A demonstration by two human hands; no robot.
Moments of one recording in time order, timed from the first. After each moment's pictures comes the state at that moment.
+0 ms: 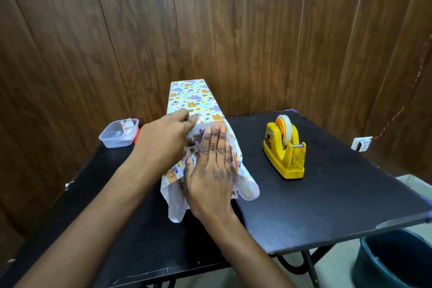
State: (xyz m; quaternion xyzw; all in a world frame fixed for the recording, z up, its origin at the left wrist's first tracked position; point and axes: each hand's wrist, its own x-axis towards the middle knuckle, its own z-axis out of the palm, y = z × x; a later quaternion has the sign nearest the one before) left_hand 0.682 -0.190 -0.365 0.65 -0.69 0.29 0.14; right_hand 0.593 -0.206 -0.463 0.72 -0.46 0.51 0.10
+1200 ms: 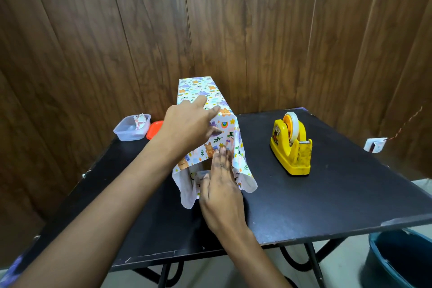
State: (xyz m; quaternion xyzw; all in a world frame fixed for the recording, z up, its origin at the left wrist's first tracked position) left_hand 0.652 -0.195 -0.345 0.69 -0.65 0.31 0.01; right_hand 0.563 -0.175 -0.476 0.80 -0.43 0.40 -0.15
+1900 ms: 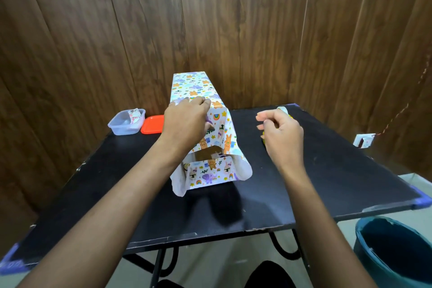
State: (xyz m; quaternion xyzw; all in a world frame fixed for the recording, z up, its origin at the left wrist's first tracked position) left_hand 0.643 -0.199 -0.366 0.70 -0.65 0.29 0.11; right_hand 0.467 -0.225 -0.402 0.61 -0.45 0.59 -0.27
